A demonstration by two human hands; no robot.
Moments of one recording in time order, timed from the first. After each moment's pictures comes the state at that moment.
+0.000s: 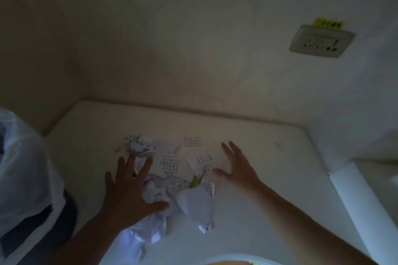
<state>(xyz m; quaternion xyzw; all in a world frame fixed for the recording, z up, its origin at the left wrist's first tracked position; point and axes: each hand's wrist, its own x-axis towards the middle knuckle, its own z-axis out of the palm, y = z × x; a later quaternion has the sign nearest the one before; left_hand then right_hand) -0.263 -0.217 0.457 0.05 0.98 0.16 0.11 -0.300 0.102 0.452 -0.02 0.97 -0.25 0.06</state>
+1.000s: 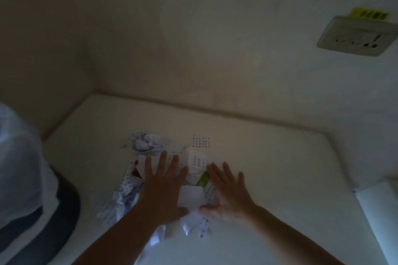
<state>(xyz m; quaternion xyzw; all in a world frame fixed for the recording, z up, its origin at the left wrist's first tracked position) -0.271 -0.148 0.470 0.20 0.98 -0.04 0.07 -0.288 0.073 0.409 -0.15 0.96 -0.08 0.20</state>
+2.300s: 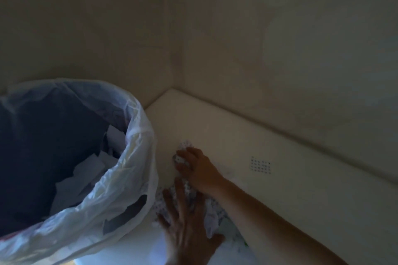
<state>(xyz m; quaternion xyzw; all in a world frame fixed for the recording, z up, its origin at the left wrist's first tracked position) -0.219 -0.194 0.434 -0.20 0.96 0.15 0.16 -0.362 -0.172 0.437 -0.25 0.88 -0.34 0.21</state>
